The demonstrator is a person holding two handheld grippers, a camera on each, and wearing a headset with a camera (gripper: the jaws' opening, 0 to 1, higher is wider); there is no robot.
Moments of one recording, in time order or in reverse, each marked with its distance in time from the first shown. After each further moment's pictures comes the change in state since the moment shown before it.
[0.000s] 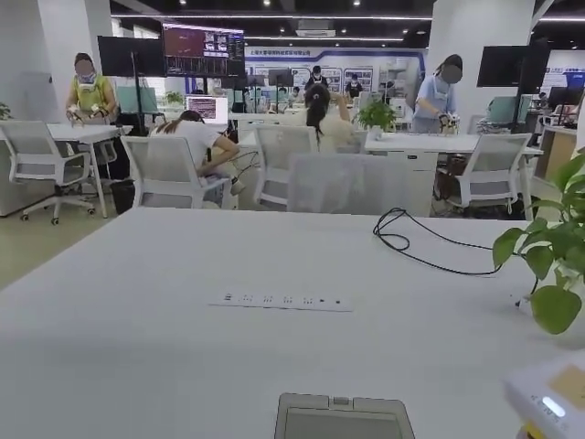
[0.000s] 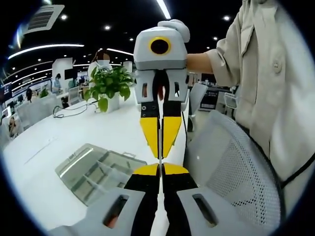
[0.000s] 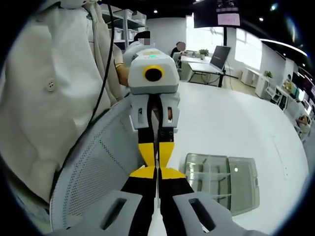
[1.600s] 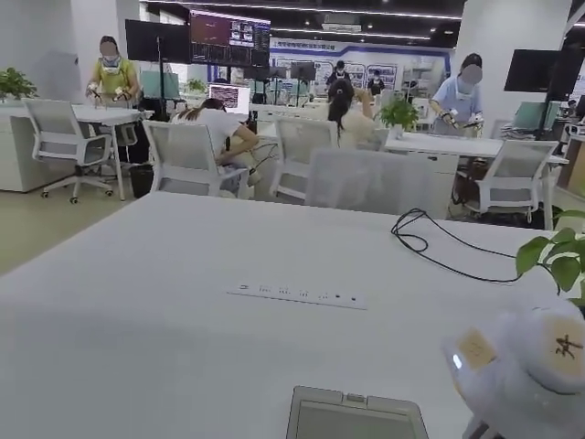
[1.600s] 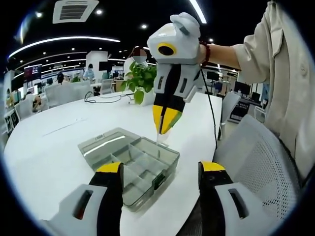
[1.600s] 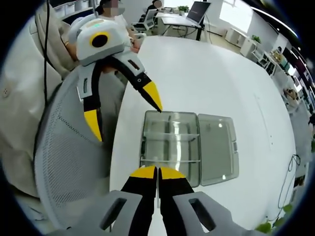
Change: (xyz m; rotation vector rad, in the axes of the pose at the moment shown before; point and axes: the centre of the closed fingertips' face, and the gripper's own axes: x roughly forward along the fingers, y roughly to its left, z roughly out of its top) left arm -0.014 0.049 -0.028 -0.159 -0.027 0.278; right arm -0.011 -0.077 -0.058 0.123 0.422 -0.151
